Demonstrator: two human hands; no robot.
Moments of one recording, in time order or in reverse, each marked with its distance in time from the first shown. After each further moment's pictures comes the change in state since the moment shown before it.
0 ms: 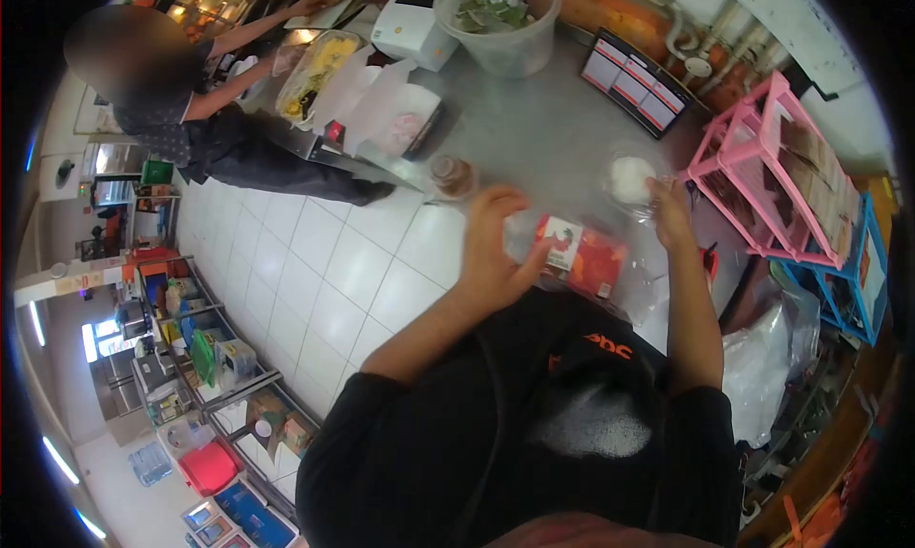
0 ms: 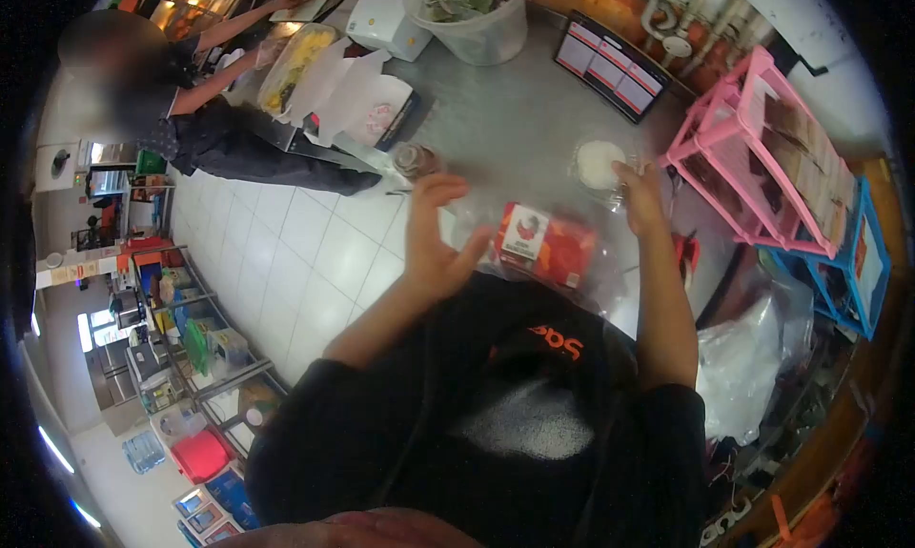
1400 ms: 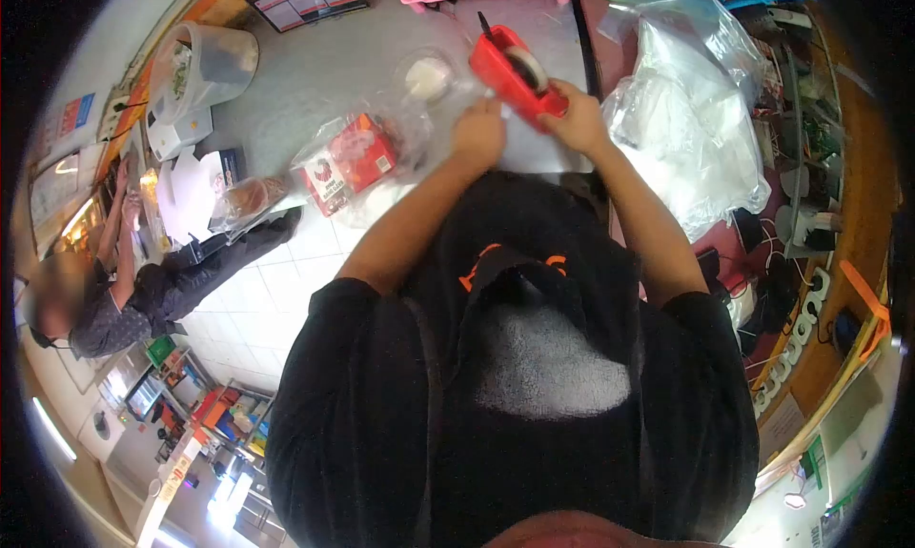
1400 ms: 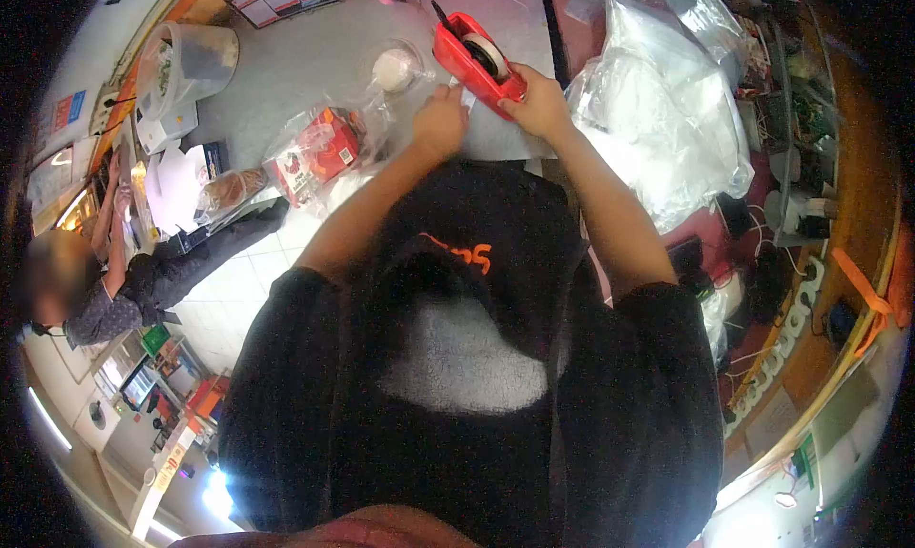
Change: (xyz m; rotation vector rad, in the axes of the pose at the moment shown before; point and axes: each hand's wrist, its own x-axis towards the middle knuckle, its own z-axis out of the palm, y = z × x) left_hand -0.114 0.042 0.380 0.371 -0.932 -0.039; right_hand -0.188 0.074 -0.239 -0.786 0.307 -0.204
